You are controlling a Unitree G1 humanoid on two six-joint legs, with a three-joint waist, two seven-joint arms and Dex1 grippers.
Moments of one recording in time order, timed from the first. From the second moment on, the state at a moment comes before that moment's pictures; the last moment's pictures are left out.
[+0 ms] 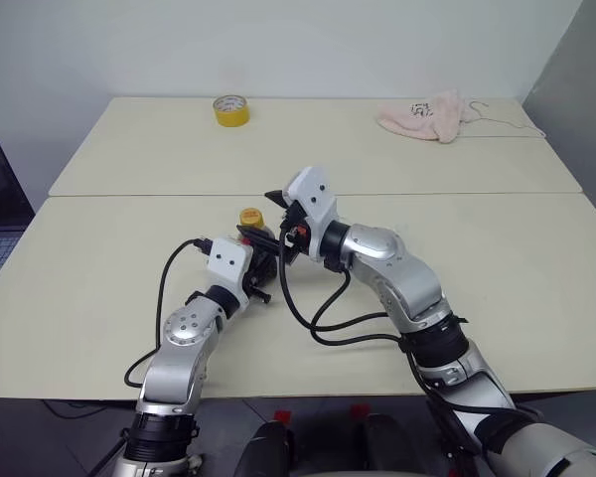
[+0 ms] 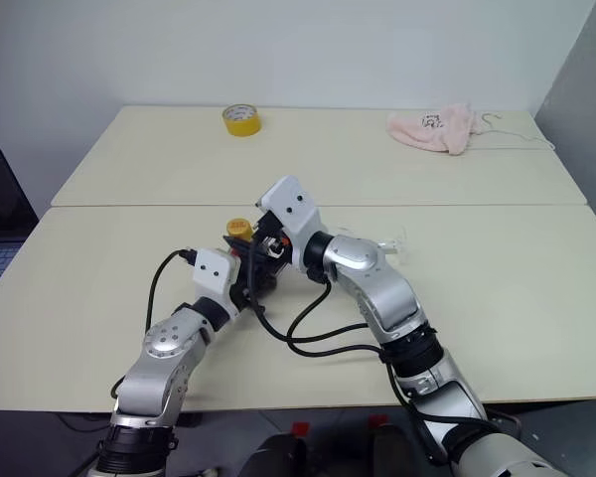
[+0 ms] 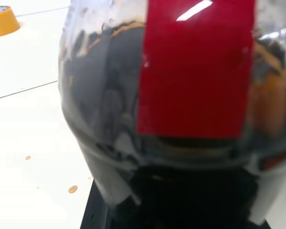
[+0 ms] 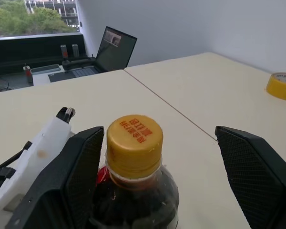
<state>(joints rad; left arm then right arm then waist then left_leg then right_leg) -0.15 0.28 -0.01 -0.20 -0.12 0.34 -0.37 -0.72 -0.02 0.32 -0.04 0.18 0.53 0.53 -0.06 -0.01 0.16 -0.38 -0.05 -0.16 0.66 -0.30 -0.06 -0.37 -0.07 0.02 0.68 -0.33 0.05</state>
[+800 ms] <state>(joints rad) -0.14 0.29 -0.01 -0.21 -0.12 0.34 -0.39 -0.75 -0.06 0.33 0.02 0.22 0.46 0.67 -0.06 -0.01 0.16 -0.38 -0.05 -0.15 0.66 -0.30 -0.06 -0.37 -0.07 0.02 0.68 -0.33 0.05</state>
